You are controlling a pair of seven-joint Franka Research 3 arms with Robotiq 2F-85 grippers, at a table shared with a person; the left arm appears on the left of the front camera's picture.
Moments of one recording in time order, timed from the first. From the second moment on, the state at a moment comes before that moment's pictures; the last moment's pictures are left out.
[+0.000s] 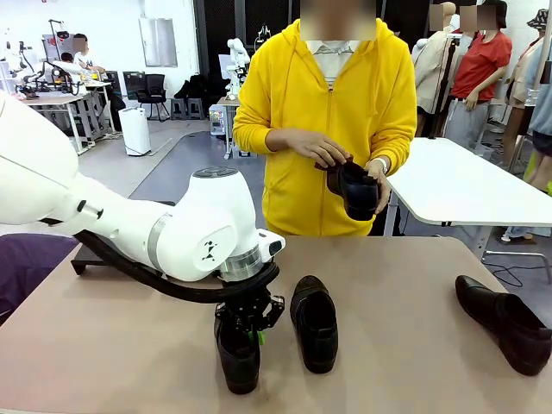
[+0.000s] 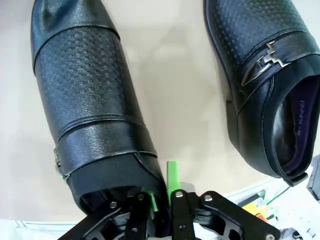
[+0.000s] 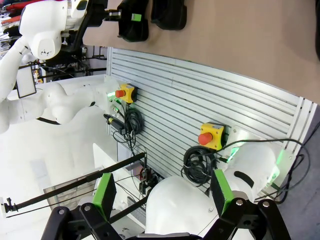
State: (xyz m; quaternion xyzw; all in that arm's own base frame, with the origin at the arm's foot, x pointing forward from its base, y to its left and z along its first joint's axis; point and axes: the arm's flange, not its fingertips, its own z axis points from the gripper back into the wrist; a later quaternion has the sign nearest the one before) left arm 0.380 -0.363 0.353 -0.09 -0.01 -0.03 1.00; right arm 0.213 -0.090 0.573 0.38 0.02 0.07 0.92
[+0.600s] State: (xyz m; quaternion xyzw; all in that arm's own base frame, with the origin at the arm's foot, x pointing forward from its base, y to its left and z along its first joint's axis) left arm 0.368 -0.358 0.369 -0.07 0.00 -0.03 1.00; right arm 0.213 -0.090 0.573 0.38 0.02 0.07 0.92
